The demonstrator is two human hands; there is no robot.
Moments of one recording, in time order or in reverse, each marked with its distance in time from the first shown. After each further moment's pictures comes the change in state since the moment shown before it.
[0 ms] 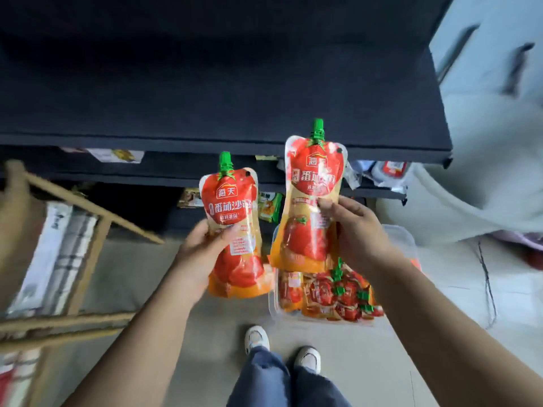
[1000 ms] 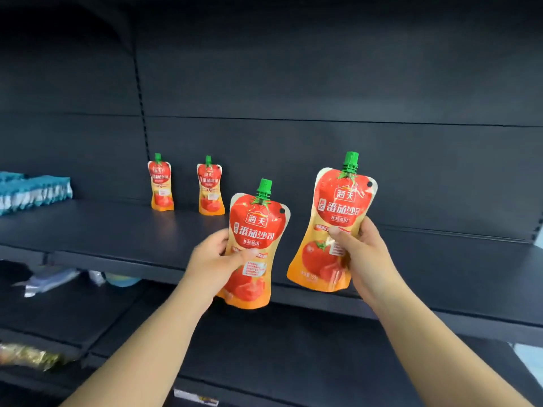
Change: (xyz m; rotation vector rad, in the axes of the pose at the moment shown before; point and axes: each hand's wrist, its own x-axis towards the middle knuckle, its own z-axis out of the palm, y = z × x) left_hand 0.062 0.391 -0.215 0.190 0.065 0.752; right_hand 0.095 -0.214 0.385 -0.266 -0.051 -0.744
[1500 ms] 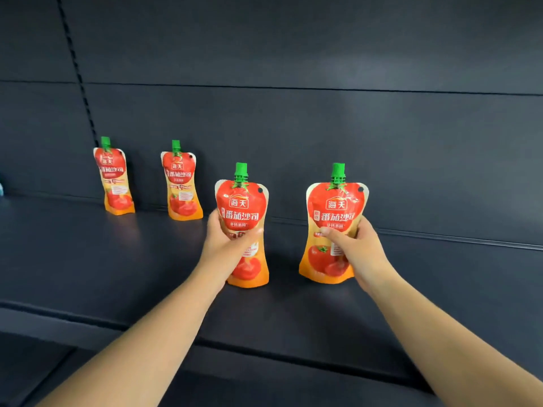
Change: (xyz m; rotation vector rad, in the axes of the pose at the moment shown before) left_hand 0.182 -0.069 0.048 -0.133 0.119 -0.033; right_hand 0.177 0.089 -0.015 -0.257 0.103 0.058
